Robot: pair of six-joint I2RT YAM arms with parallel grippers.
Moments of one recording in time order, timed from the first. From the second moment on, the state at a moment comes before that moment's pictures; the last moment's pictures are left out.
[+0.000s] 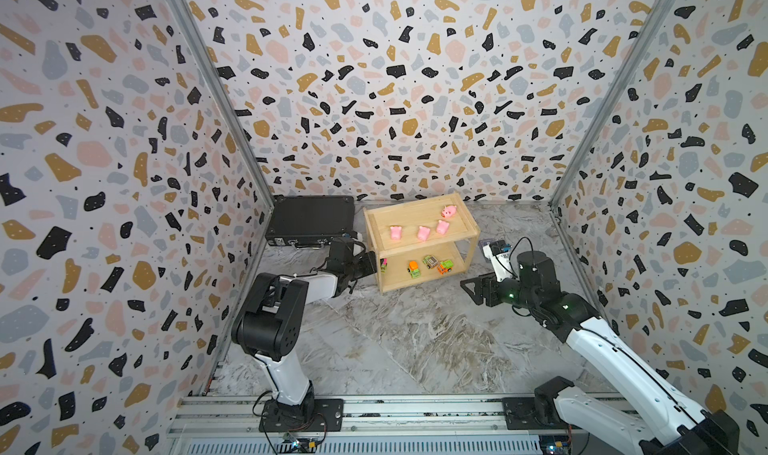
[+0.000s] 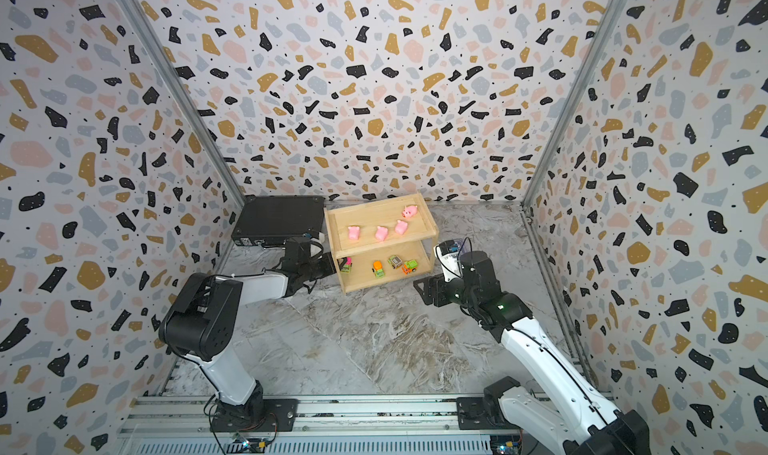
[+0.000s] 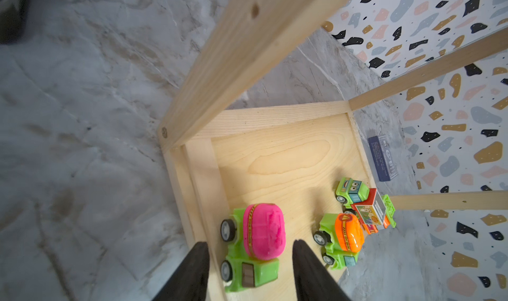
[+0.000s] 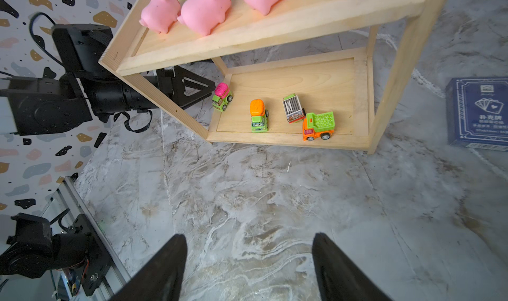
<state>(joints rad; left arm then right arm) -0.26 1.76 0.85 0.27 0.37 -0.56 0.44 0.96 0.80 -0.44 -0.35 0.27</state>
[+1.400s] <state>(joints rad) -0.24 1.18 0.62 -0.12 -0.24 -0.33 0.22 1.03 0.73 -0.47 0.30 0.29</state>
